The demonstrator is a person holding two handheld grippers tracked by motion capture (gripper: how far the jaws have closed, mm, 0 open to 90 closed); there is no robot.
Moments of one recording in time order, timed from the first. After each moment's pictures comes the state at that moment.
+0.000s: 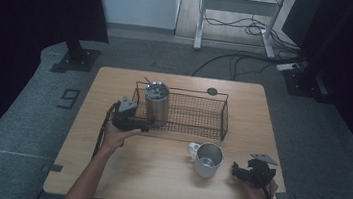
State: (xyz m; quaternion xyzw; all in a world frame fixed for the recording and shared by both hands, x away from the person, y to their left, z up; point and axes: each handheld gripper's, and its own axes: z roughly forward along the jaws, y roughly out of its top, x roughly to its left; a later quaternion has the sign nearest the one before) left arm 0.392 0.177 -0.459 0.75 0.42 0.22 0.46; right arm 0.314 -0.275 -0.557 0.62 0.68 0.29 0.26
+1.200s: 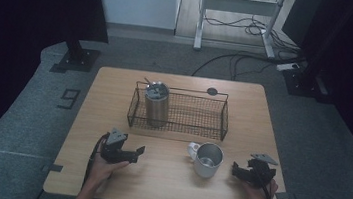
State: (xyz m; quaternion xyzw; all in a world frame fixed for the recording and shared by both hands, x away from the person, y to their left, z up) left arm 0.320 0.201 -0.516 0.77 0.44 0.18 0.43; right arm 0.314 -0.275 -0.556 0.62 0.68 0.29 0.26
